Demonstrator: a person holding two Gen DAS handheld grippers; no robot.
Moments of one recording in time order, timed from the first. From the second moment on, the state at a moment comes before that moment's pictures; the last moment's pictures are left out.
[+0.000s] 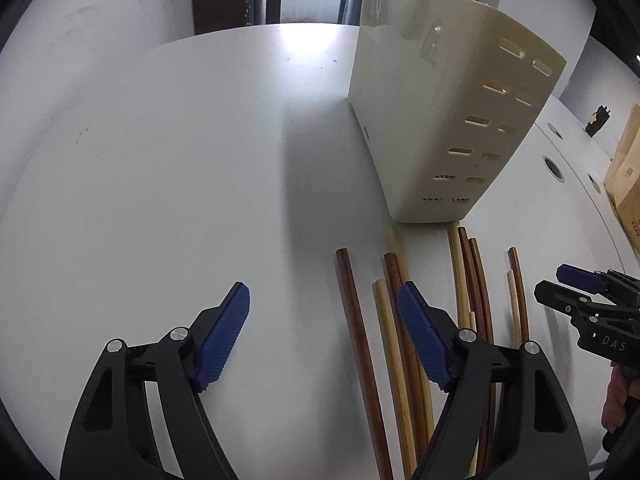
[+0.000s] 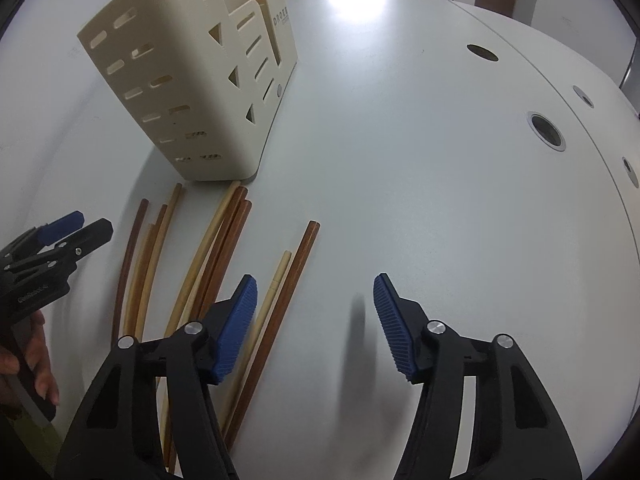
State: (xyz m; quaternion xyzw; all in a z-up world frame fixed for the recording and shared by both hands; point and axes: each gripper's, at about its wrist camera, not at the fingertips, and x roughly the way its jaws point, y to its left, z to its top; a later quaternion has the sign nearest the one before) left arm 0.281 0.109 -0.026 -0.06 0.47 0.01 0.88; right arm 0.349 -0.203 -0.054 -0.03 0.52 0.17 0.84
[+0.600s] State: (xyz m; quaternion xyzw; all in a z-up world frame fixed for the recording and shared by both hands) left arm 0.306 0.097 -0.050 -0.05 0.50 -0.01 0.86; right arm 0.368 -0.196 -0.070 -0.05 0.52 0.15 0.84
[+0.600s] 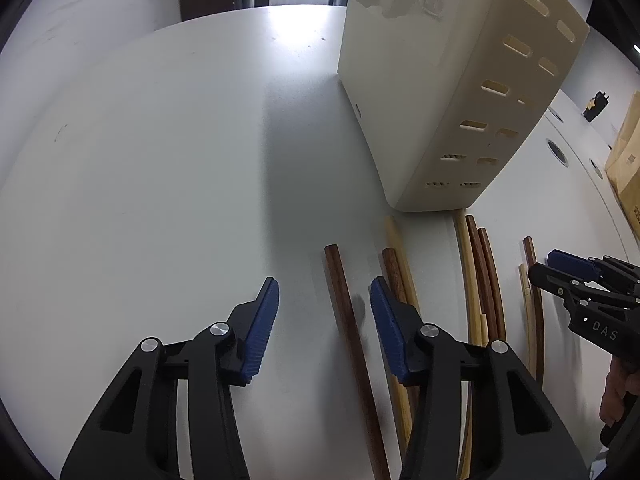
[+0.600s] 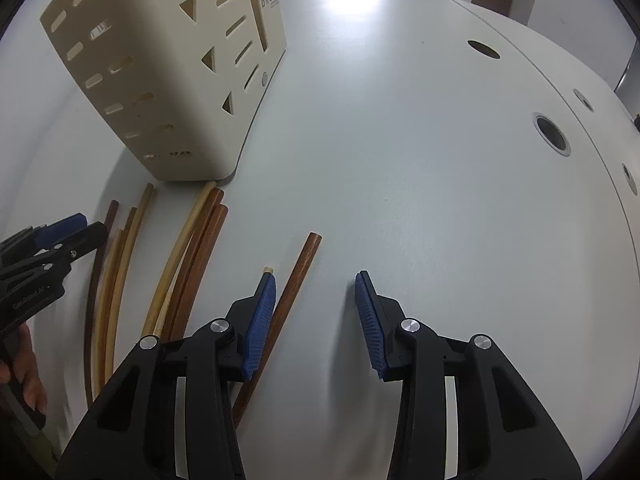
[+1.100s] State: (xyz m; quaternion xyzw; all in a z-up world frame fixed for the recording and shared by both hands) left arm 0.317 0.084 -0.052 -0.02 0.51 0.01 0.86; right arm 0.350 -0.191 -0.068 -0.05 0.52 0.17 0.84
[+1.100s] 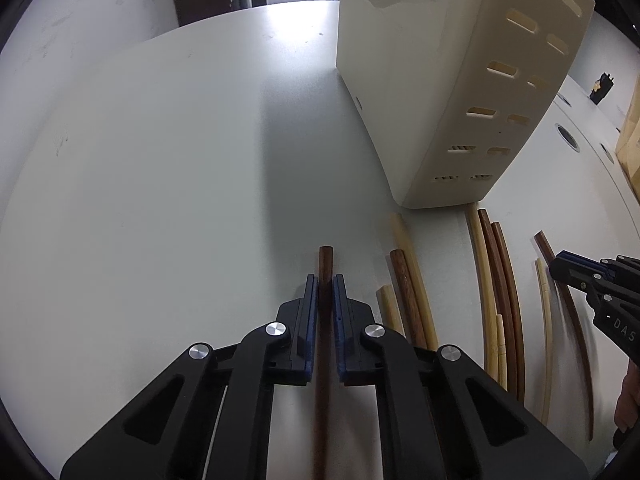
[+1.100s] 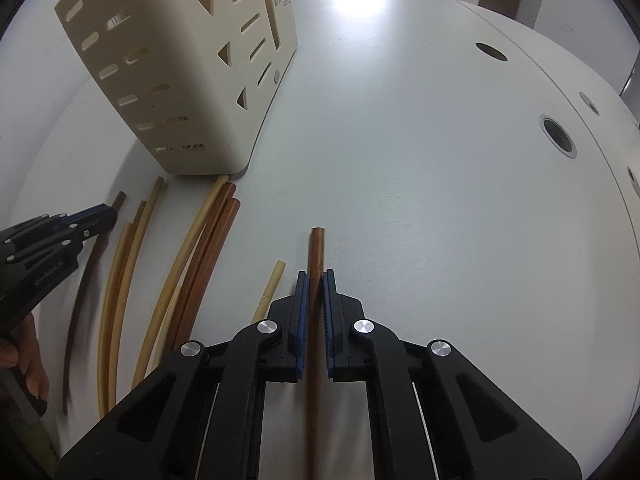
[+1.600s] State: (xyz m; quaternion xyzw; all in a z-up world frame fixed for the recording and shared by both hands) left arm 0.284 0.078 0.038 -0.02 0.38 -0.03 0.93; right arm 0.330 -0.188 0.019 -0.03 0.37 0.25 0.89
